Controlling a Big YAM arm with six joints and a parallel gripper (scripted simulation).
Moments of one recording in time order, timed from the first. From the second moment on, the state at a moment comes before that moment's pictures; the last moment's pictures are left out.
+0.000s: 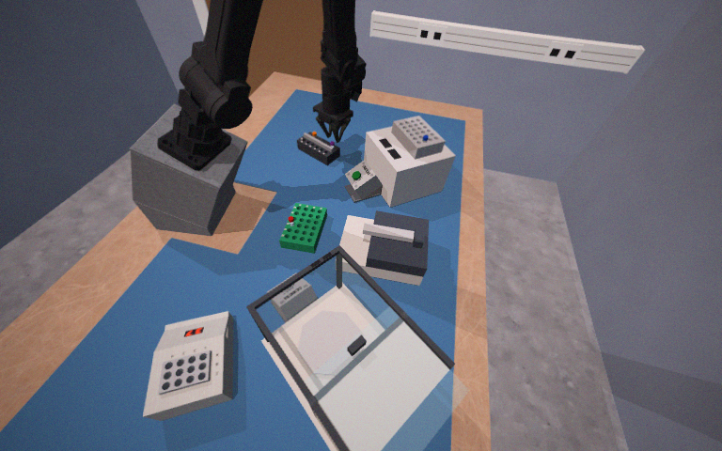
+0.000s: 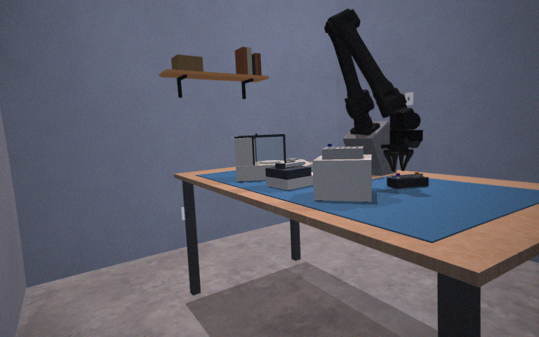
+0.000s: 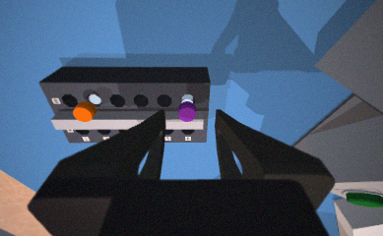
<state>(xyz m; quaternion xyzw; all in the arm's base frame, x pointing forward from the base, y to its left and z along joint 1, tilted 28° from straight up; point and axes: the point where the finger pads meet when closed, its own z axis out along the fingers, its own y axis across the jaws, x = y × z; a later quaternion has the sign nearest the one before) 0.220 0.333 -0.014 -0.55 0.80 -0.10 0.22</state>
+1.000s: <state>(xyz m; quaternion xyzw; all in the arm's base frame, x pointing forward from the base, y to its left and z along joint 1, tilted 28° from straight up) 0.206 0.331 0.007 -0.56 0.80 -0.10 0.22</state>
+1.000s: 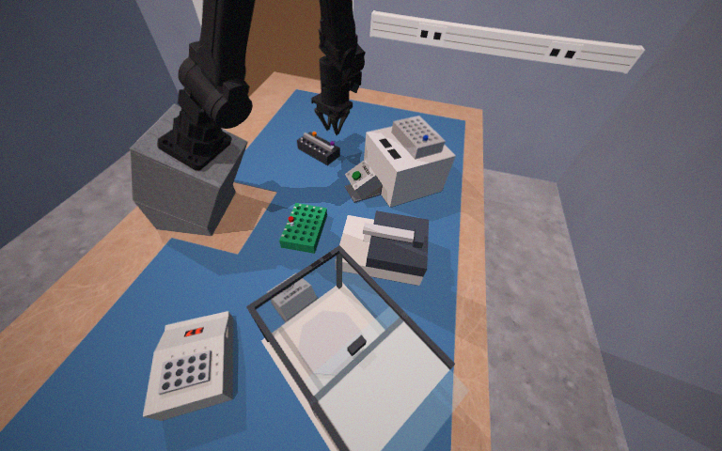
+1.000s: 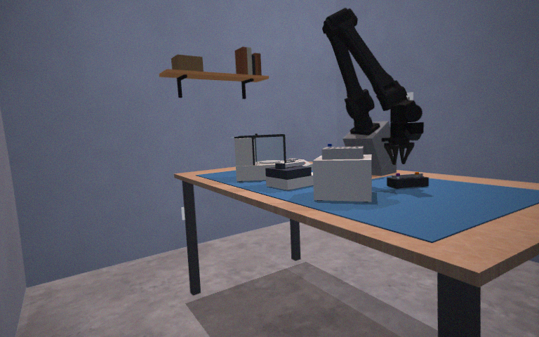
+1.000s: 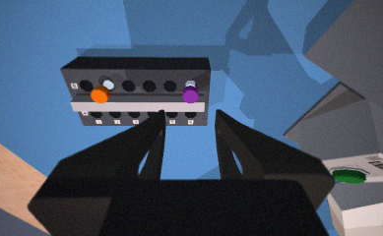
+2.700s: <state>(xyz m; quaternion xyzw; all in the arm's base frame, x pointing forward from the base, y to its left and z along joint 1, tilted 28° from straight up) 0.201 0.329 0.016 -0.56 0.80 -0.10 0.22</state>
